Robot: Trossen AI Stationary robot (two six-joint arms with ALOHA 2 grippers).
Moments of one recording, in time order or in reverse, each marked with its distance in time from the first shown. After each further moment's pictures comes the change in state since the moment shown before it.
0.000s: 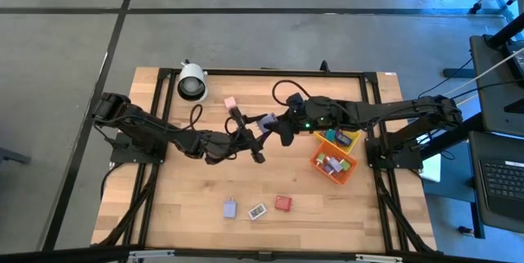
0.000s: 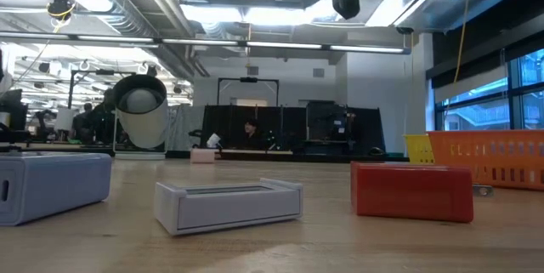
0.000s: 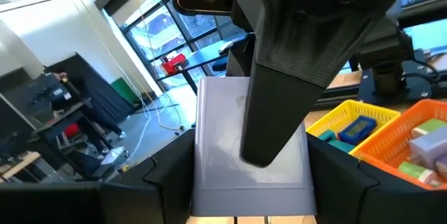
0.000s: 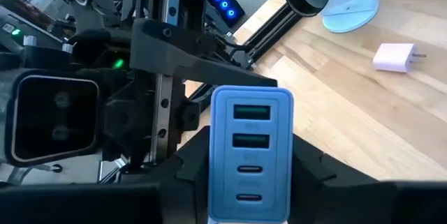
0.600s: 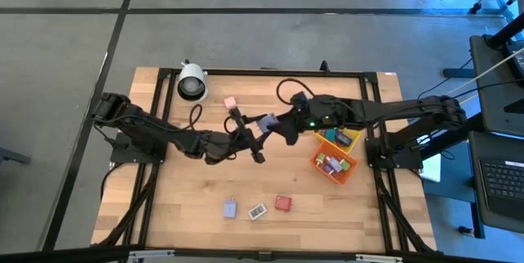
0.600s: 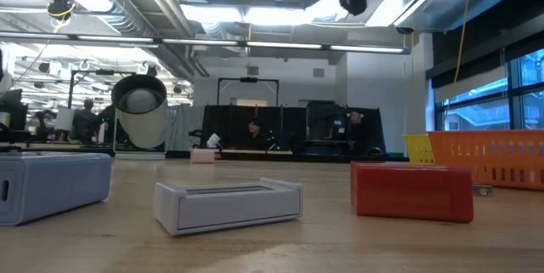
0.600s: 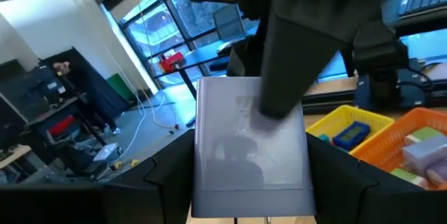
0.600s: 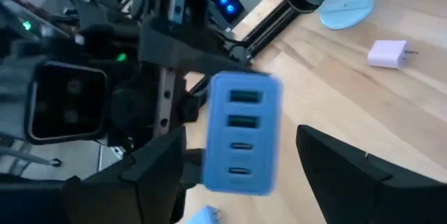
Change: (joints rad) left arm 0.007 0.000 0.000 0.002 0.000 -0.035; right arm 0.004 -0.047 0.000 -0.065 -0.012 0.007
